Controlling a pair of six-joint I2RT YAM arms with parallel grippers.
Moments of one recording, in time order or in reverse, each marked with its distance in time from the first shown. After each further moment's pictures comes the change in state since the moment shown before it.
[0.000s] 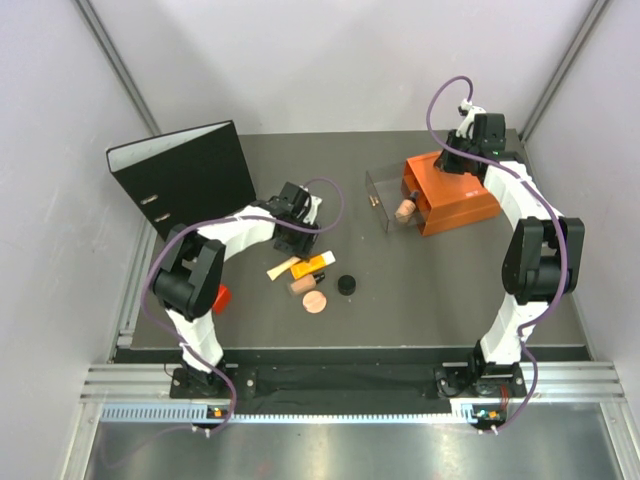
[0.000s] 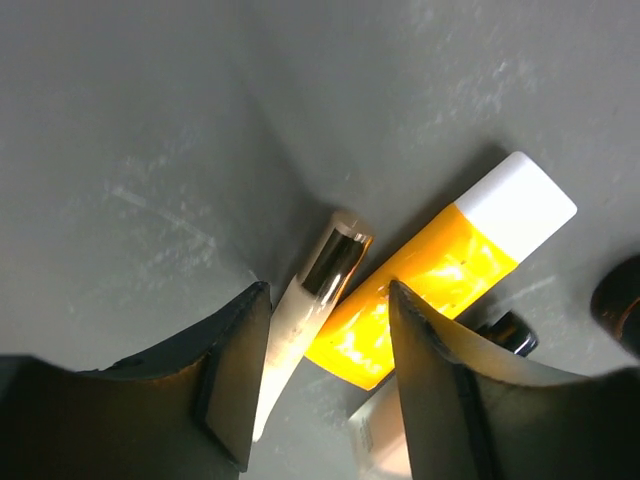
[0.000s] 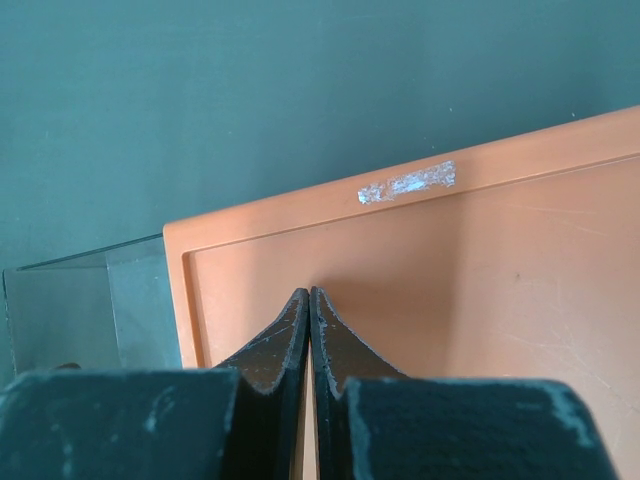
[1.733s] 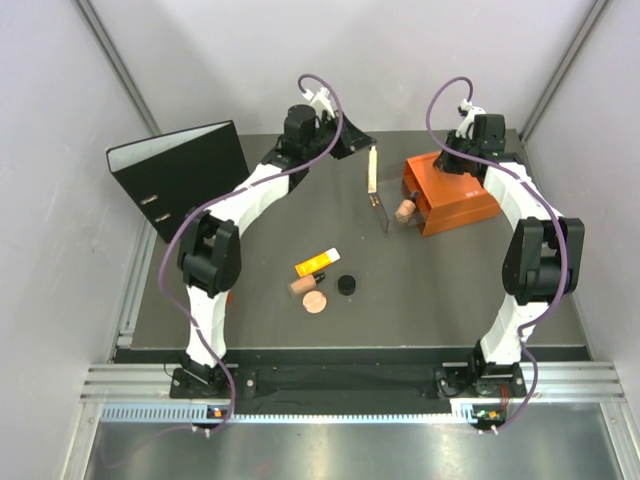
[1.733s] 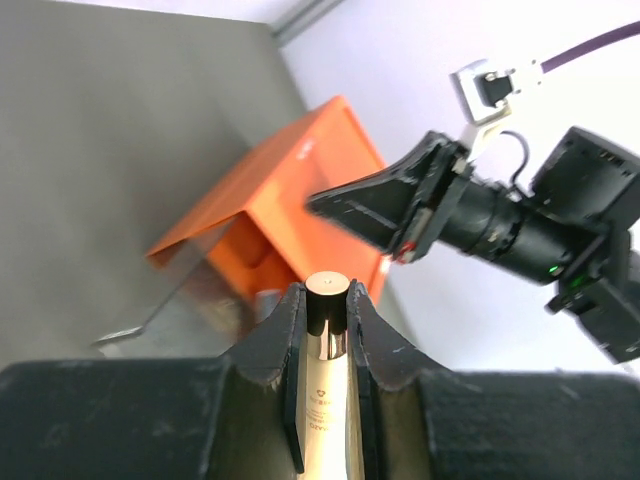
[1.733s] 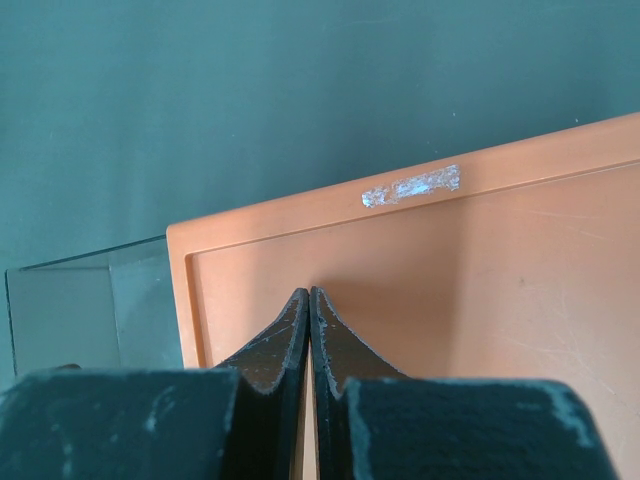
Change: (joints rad) left arm 0.021 0.233 0.615 0.636 0.407 -0.739; right arm 0.000 -0.004 -0.016 0.023 -0.007 -0.001
